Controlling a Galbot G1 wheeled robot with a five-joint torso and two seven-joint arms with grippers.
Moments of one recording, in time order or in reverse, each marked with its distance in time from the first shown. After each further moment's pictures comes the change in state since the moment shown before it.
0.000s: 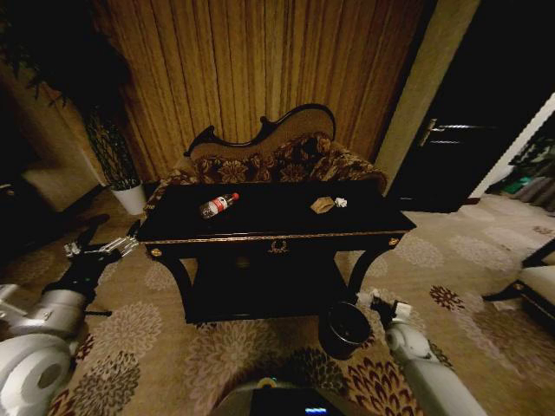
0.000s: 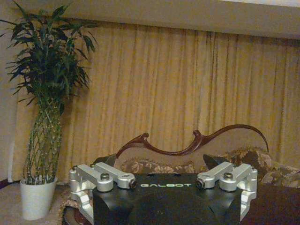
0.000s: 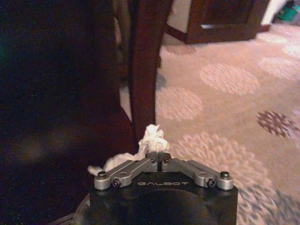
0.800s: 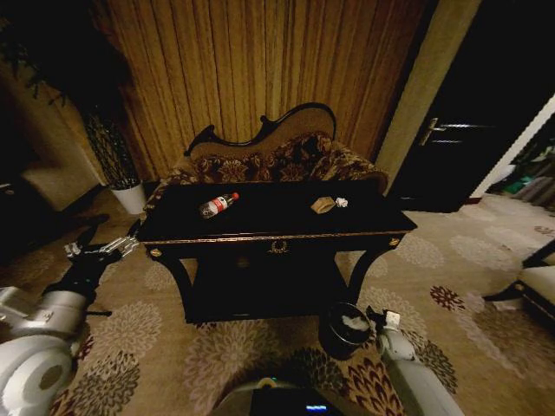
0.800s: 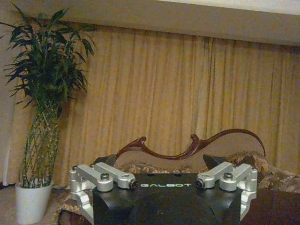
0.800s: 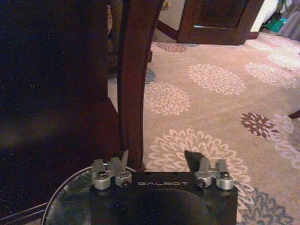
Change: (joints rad) left arm 0.002 -0.006 0.009 0.000 0.003 -0.020 0.010; right arm 0.010 0.033 0.005 -0.073 -0.121 0.036 0.008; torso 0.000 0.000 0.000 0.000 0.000
